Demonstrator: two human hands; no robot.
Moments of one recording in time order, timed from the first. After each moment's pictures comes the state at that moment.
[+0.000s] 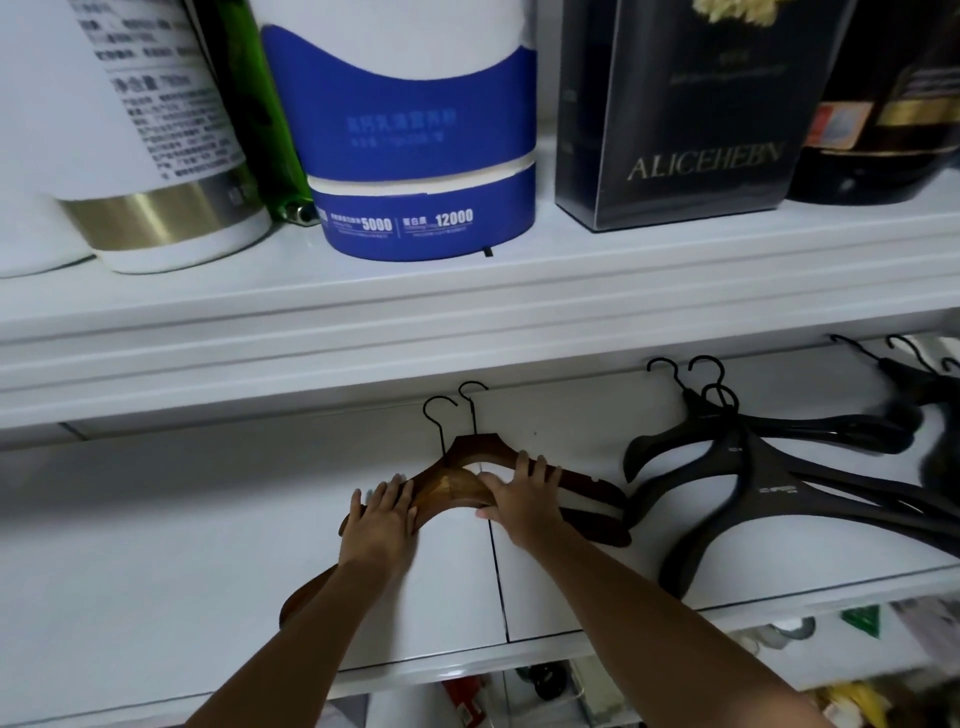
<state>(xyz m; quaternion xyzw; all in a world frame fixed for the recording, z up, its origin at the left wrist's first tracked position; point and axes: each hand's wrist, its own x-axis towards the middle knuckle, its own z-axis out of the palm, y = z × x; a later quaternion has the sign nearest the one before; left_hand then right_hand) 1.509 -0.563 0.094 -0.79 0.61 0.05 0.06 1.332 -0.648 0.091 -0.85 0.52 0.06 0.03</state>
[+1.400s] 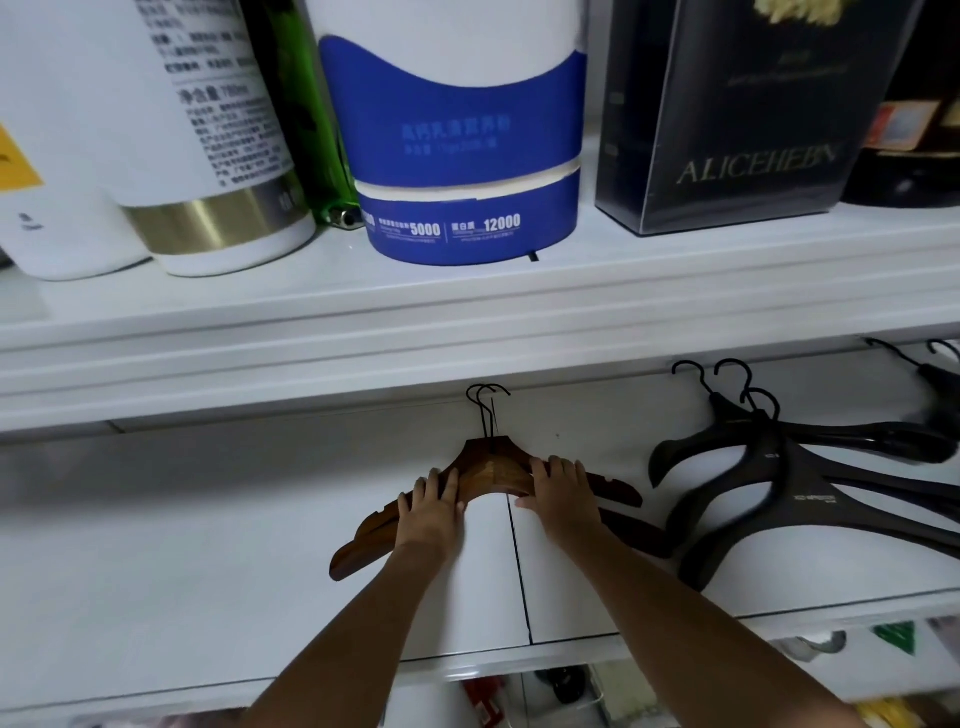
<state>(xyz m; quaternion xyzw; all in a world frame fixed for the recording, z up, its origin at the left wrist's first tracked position) 1.485 -0.583 0.095 -0.79 0.60 0.10 0.02 1.322 -0.661 0.084 -0.84 0.54 -0.01 0.07</state>
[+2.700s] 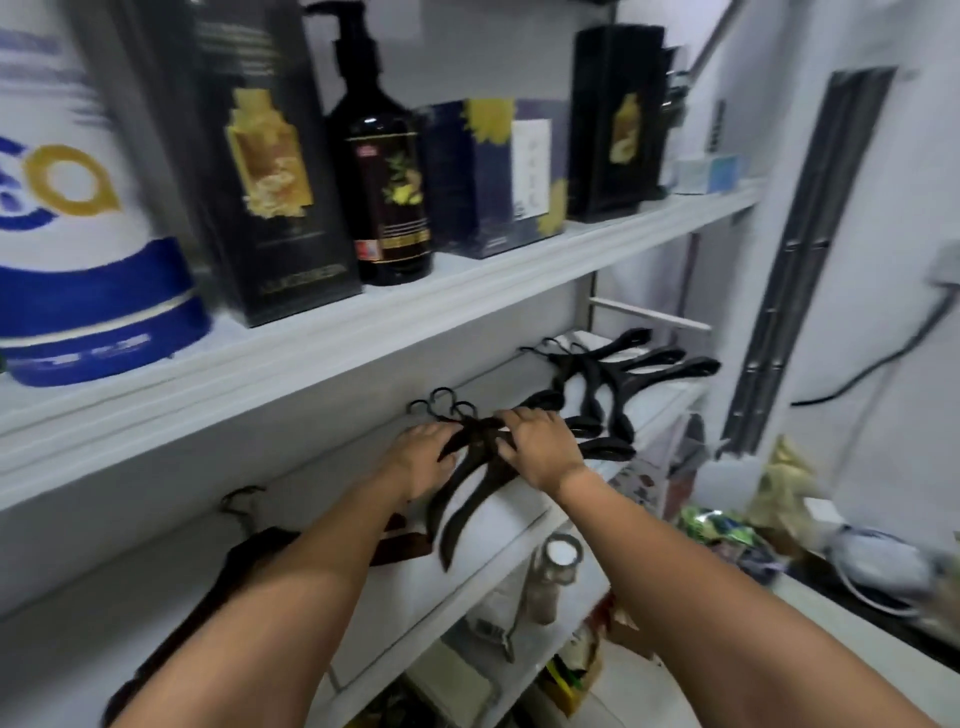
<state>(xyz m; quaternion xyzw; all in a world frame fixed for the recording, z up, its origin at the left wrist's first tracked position) 1.249 -0.621 0.247 -0.46 0.88 0.06 -0.05 1.075 -0.565 0.237 -0.70 0.70 -0.12 -0.05</state>
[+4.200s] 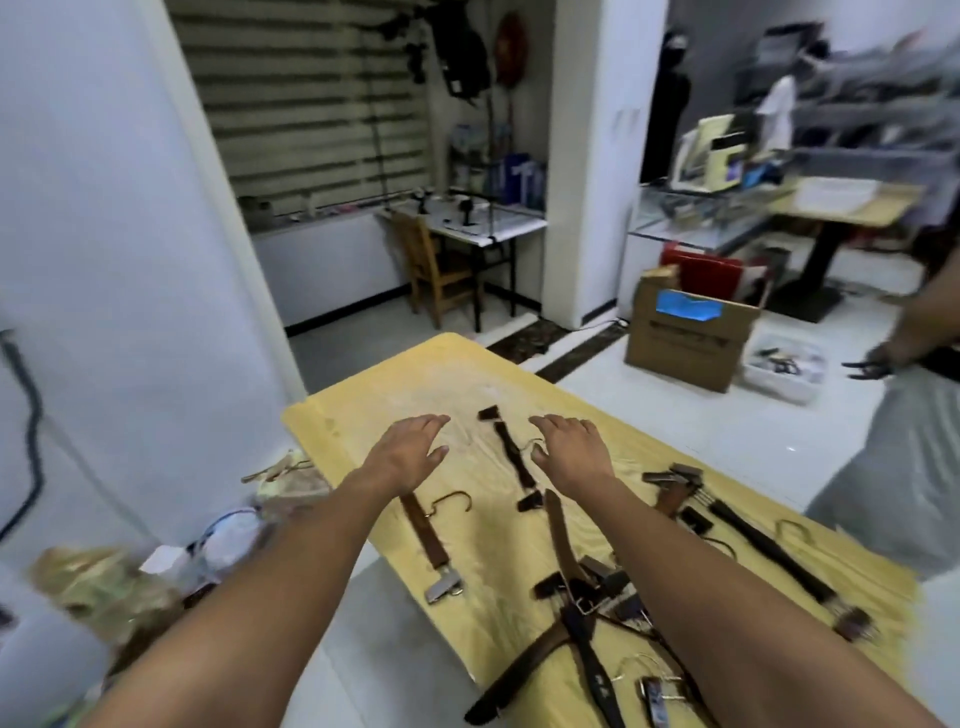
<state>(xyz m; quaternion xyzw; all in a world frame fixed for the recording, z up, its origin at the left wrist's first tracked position) 0.587 -0.054 0.205 0.32 0.94 0.05 0.02 0.669 0.164 0.183 0.08 0.99 -0.07 -0.05</state>
